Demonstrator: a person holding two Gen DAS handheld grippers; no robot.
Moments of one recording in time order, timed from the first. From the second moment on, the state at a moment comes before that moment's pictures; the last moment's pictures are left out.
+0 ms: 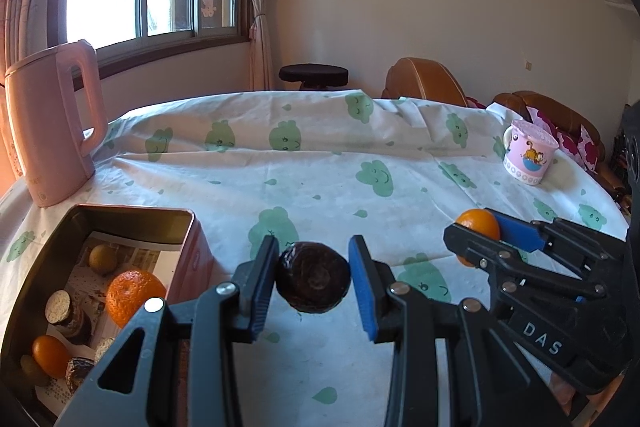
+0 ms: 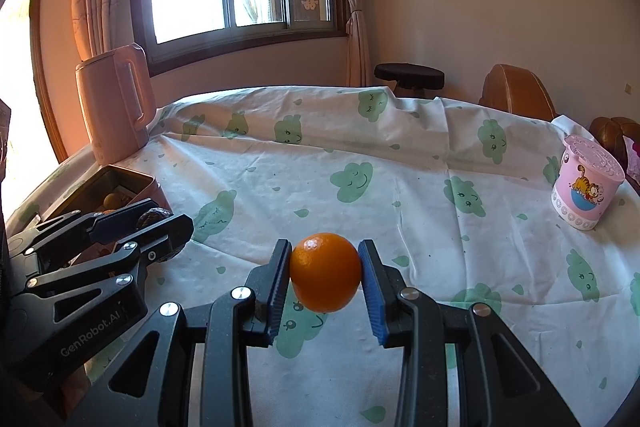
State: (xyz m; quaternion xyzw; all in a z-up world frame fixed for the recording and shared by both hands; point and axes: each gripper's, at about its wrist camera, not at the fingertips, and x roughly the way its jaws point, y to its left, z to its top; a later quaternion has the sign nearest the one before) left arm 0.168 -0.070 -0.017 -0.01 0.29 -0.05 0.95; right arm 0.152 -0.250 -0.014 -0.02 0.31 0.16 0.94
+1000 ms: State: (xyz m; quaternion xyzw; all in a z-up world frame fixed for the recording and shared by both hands) left arm 0.142 -0.068 -0.004 -0.01 0.22 -0.02 0.98; right arm 0.132 -0.259 -0.001 -0.01 0.25 0.15 0.96
